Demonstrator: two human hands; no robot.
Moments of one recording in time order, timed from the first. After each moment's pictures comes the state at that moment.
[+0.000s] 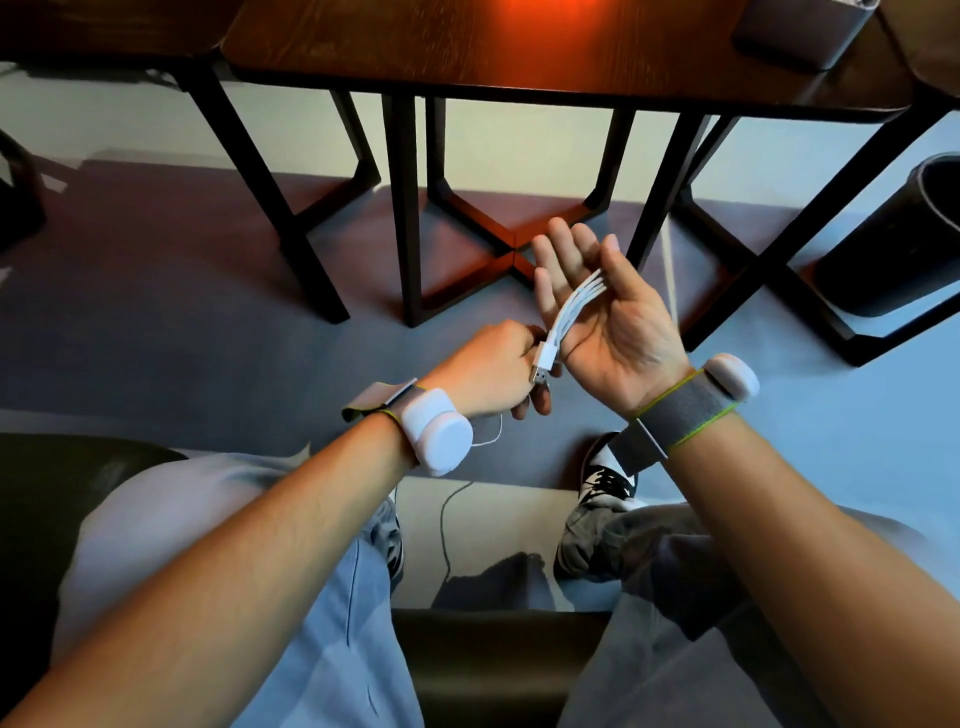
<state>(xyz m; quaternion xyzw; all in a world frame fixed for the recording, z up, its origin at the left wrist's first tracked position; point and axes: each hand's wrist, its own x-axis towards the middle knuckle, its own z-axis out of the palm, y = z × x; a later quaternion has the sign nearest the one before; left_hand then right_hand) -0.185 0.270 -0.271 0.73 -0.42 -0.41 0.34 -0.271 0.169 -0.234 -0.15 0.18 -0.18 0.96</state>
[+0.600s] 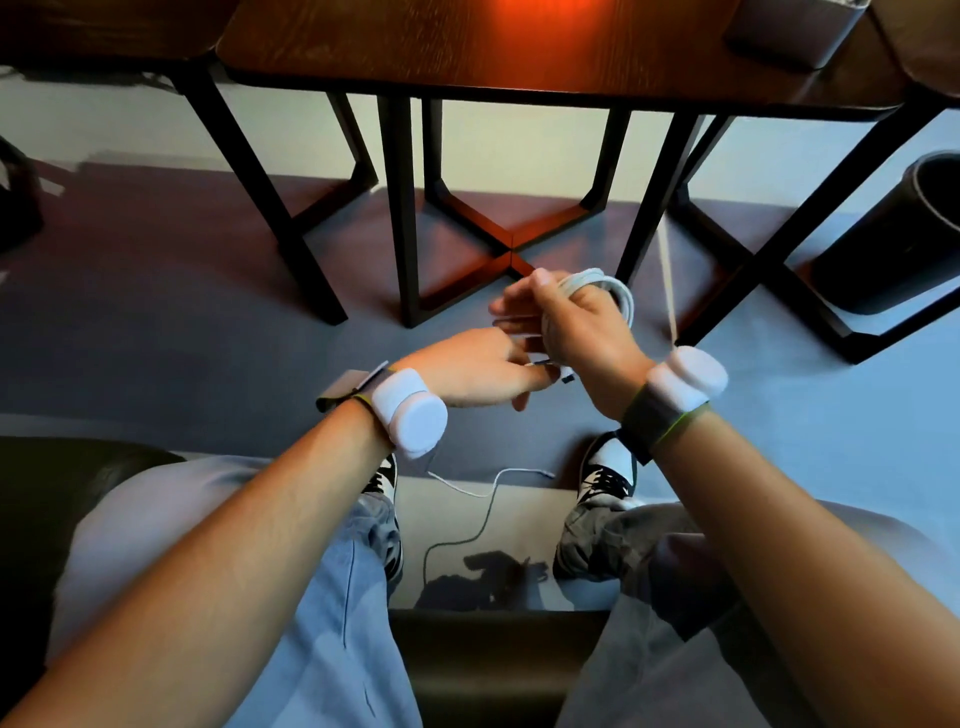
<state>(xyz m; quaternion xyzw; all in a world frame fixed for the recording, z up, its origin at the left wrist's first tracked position) -0.170 0.274 -0.258 0.78 -0.47 -0.39 0.14 -0.266 0.176 -0.257 -0.62 0.29 -0.13 0.72</state>
